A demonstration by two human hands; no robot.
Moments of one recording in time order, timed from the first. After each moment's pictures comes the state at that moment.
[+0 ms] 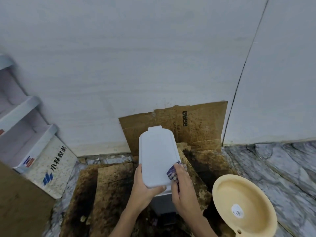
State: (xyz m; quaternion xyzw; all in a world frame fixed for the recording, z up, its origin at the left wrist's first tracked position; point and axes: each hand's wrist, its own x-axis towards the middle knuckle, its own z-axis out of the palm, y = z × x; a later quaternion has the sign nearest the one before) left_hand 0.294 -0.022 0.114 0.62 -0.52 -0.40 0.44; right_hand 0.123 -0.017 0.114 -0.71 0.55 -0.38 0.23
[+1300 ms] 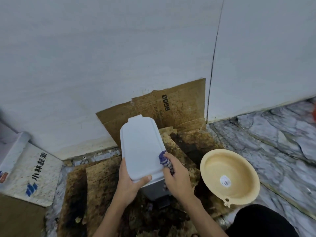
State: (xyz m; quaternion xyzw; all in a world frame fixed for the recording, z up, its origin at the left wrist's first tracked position) left_hand 0.288 -0.019 0.126 0.57 -0.59 -0.37 0.42; right_hand 0.100 -0.014 0.119 -0.57 0.58 -0.47 0.35
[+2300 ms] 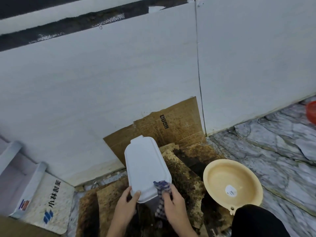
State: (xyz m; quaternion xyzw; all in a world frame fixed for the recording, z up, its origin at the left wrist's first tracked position) left_hand 0.299 0.011 0.154 0.73 -0.39 -0.44 0.34; right_hand 0.126 0.040 0.139 -0.45 0.57 -0.49 0.49
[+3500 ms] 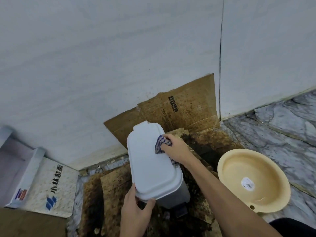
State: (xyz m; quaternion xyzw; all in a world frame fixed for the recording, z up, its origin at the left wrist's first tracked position) left_hand 0.286 0.008 0.143 0.77 -0.49 -0.32 0.26; right_hand 0.106 -0.143 0.161 -0.57 0.57 -0.34 0.48
